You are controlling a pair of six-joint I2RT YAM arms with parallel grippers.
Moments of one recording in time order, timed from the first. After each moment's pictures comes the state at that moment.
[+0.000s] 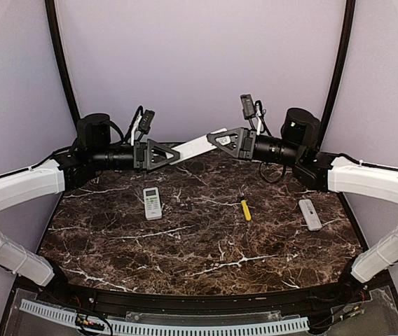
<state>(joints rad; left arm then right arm) -0.61 1.33 1.02 0.11 0.74 -0.64 0.77 1.42 1.06 0.41 -0.57 0.66</state>
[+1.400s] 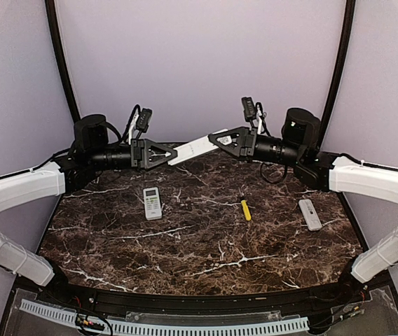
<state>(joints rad) -0.60 1.33 0.98 0.22 0.78 -0.69 0.75 1.41 1.06 0.37 -0.54 0.80</state>
